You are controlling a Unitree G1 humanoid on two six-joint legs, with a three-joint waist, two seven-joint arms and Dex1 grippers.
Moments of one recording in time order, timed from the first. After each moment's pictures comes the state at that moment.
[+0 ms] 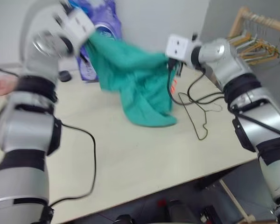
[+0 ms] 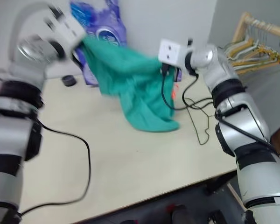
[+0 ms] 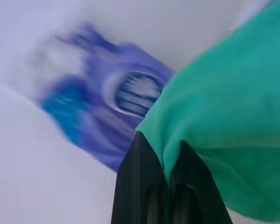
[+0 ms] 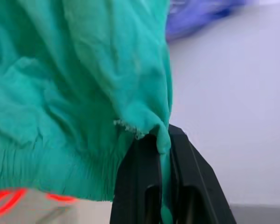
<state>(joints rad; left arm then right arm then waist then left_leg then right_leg) -1.59 0.77 -0.33 1.20 0.28 -0.15 -0.39 -1.60 -0.41 0.45 1.19 -0.32 -0.30 0.53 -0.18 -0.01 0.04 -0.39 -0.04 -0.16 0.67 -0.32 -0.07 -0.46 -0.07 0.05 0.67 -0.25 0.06</state>
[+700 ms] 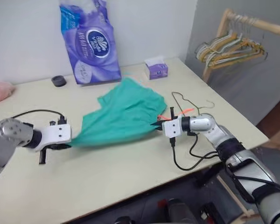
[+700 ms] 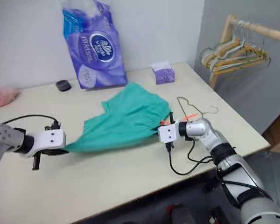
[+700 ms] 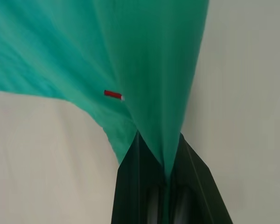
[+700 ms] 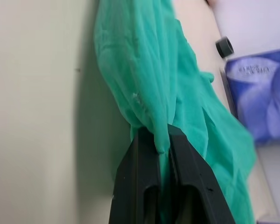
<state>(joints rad) -0.18 1.32 -0.08 0.08 -0.11 0.14 -1.22 -0.77 -0.47 0.47 0.52 -0.19 -0.61 0.92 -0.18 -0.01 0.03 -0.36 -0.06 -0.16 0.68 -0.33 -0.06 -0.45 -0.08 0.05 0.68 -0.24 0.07</state>
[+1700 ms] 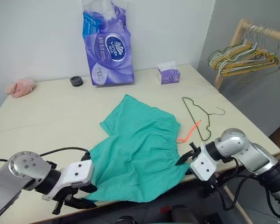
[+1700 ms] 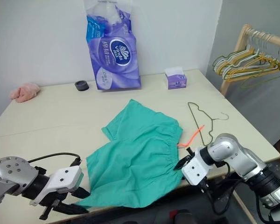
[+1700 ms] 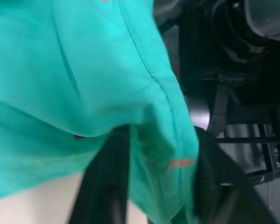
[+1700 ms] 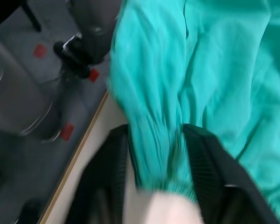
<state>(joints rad) 0.28 1.30 0.12 -0.58 -0.46 0.54 -1.36 -0.45 -0.88 0.49 -0.08 -0.06 -0.39 1.37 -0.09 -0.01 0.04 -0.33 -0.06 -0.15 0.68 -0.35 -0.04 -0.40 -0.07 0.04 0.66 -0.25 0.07</state>
